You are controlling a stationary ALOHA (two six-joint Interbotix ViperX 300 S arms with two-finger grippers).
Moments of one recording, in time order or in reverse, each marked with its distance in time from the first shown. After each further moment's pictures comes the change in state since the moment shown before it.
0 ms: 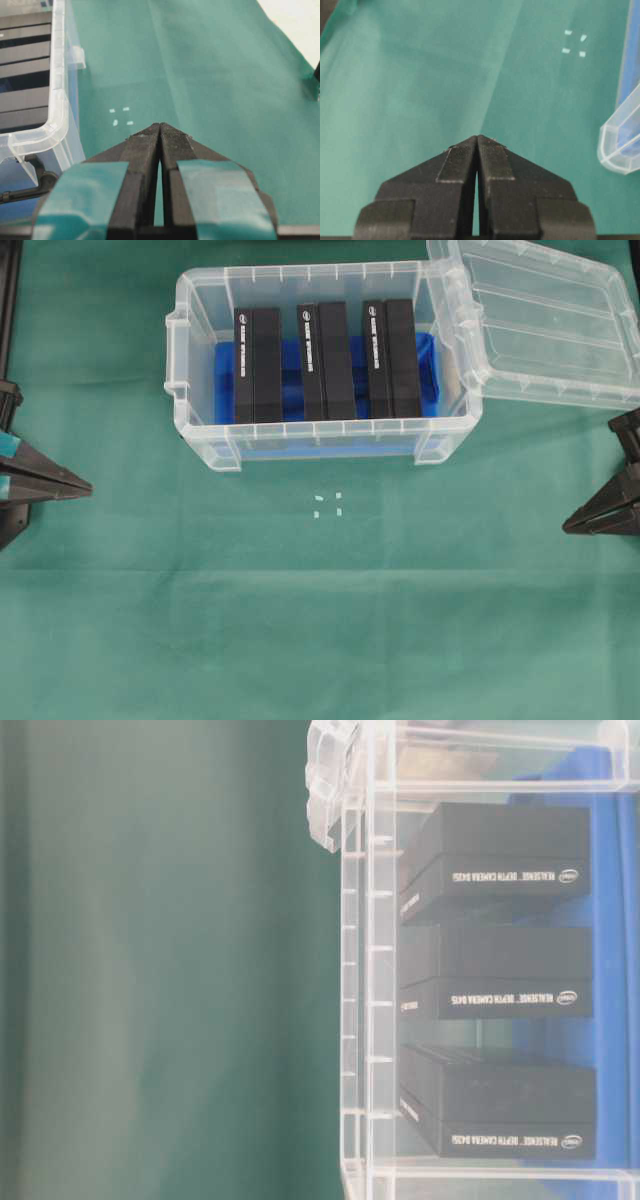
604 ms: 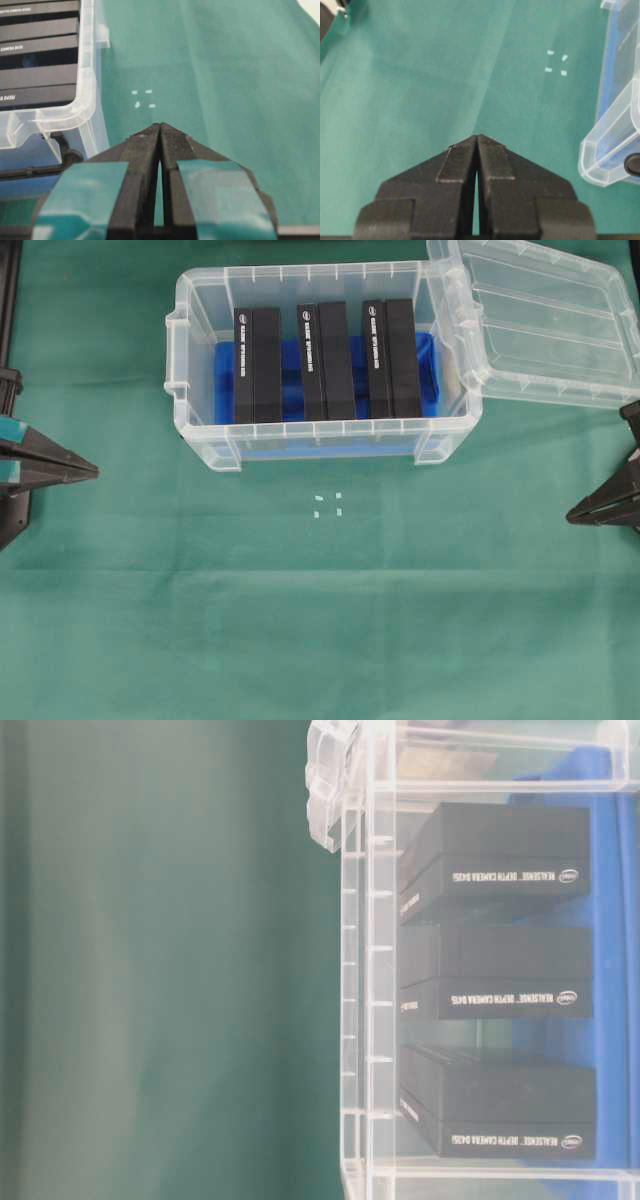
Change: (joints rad) left arm 0.072 0.009 0.000 0.002 0.038 -0.008; right arm 0.000 -0.023 -0.029 -0.046 -0.020 0.014
